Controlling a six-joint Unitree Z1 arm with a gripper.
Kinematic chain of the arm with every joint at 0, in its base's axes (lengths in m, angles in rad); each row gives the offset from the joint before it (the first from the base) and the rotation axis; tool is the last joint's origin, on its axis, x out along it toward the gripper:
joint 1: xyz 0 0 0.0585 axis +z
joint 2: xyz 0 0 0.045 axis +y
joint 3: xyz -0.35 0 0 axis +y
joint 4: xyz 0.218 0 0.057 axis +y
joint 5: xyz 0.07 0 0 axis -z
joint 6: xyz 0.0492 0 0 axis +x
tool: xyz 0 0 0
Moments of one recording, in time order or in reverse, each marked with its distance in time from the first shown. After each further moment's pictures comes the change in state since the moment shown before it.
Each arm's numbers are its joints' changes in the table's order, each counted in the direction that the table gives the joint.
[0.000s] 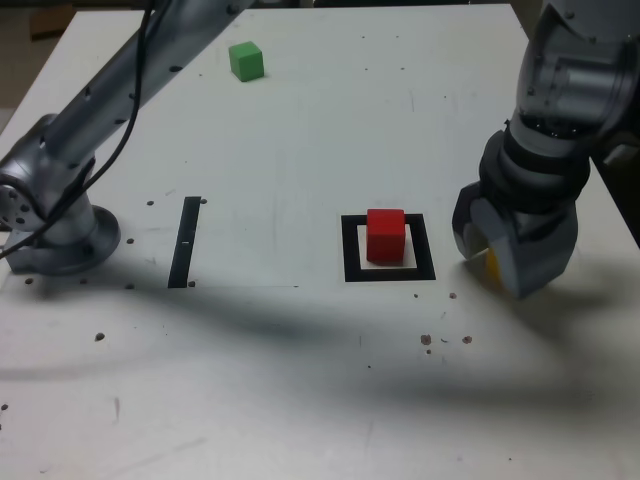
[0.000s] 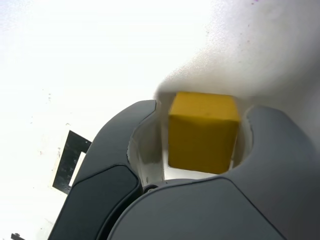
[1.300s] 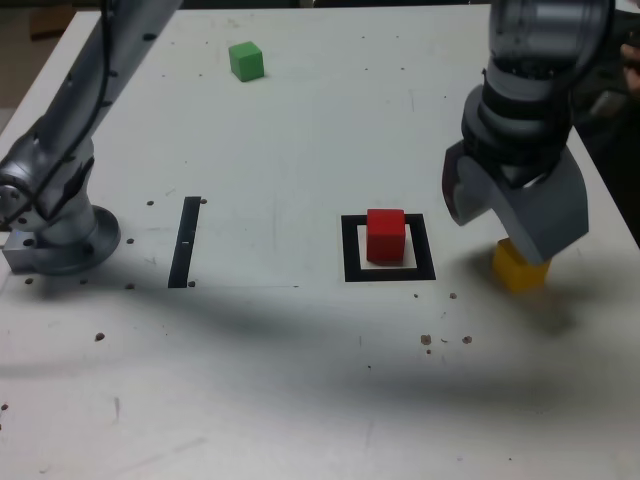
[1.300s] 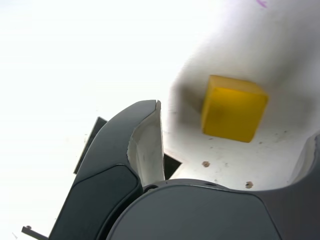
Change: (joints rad) arm 0.030 -0.120 0.103 -0.051 0.015 0.019
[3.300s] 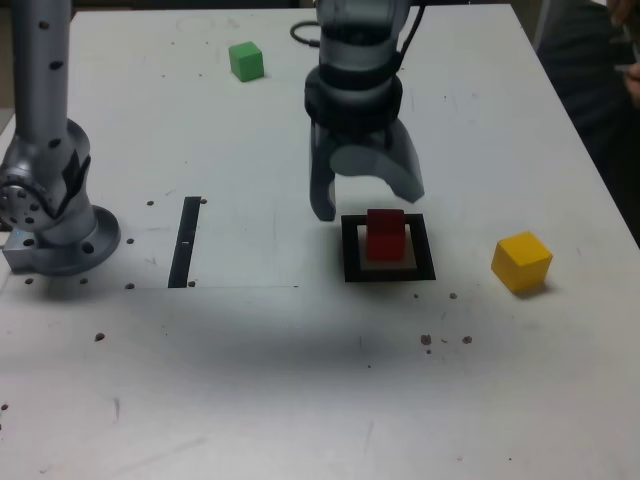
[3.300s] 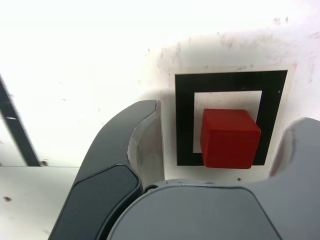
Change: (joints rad) arm 0.115 -0.396 0.659 -0.179 0.089 -0.888
